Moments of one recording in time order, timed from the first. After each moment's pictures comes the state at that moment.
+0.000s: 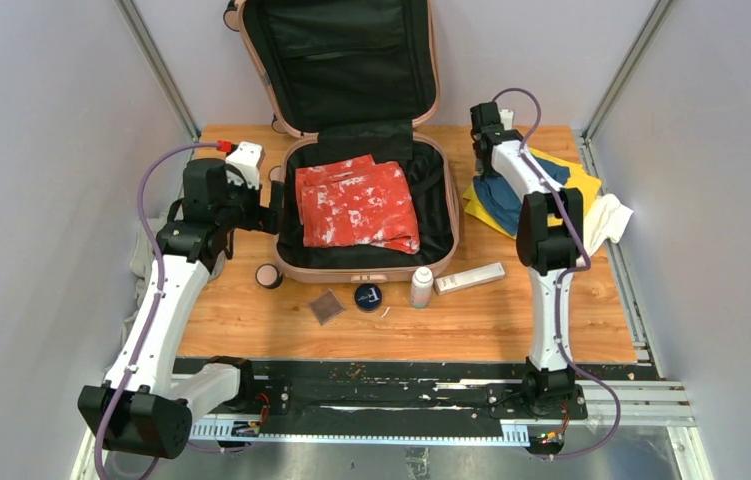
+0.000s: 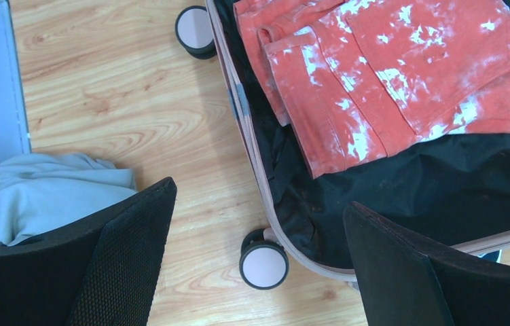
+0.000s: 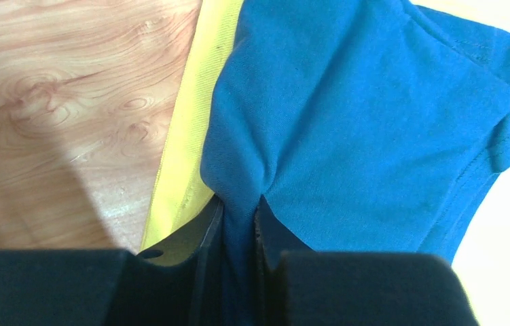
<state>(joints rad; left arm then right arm) -0.10 1.07 1.09 -0.58 0.11 0.13 0.19 2.31 2.03 -0.66 0.47 0.25</state>
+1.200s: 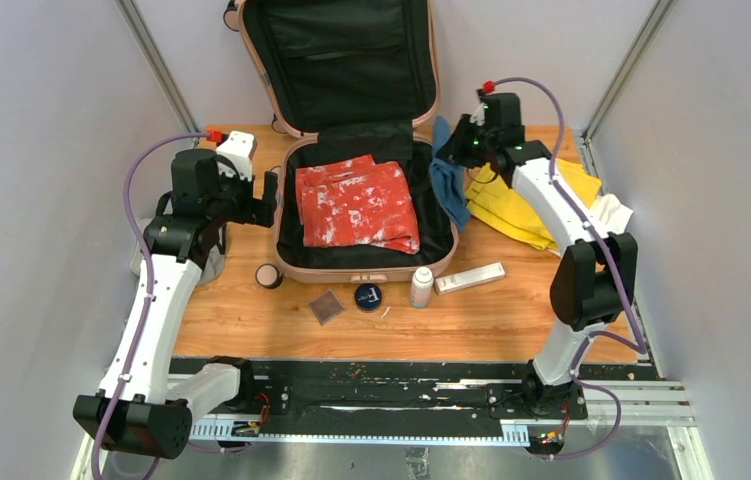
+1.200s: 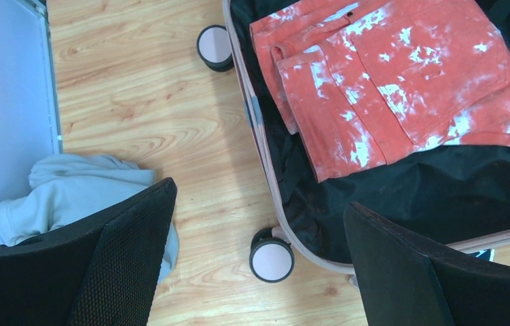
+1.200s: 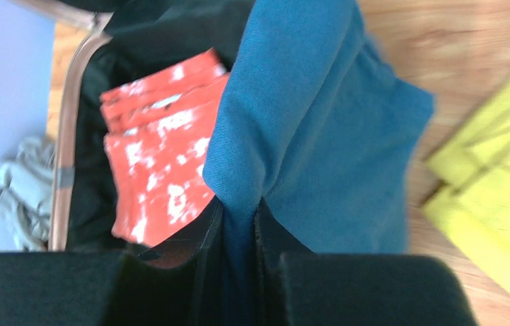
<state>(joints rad) -0.10 1.06 1.22 -0.67 0.08 0.13 0.22 1.75 1.61 -0.39 -0.23 0.48</state>
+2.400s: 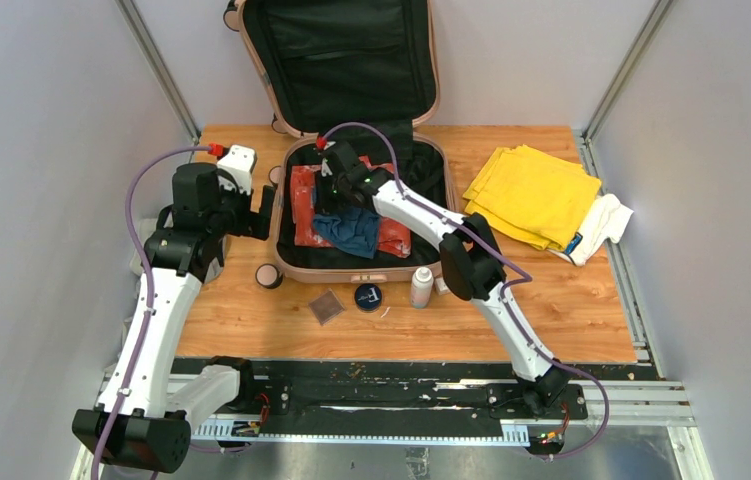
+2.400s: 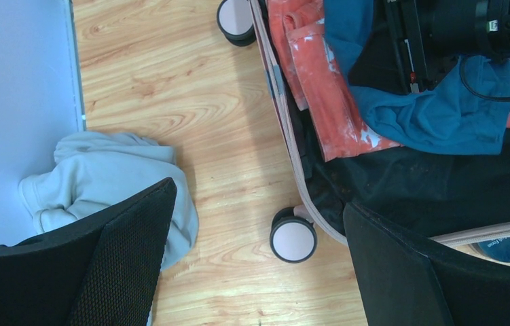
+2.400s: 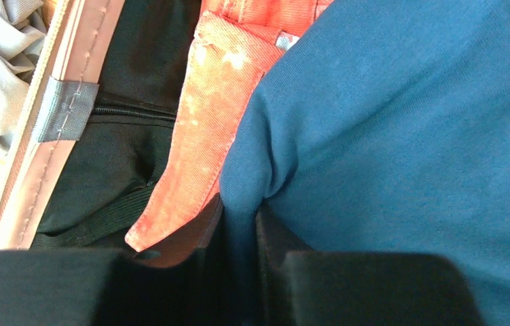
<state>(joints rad) -0.10 0.99 1.13 -0.68 0.01 0.18 0.78 2.45 2.24 -0.47 -0.14 0.38</state>
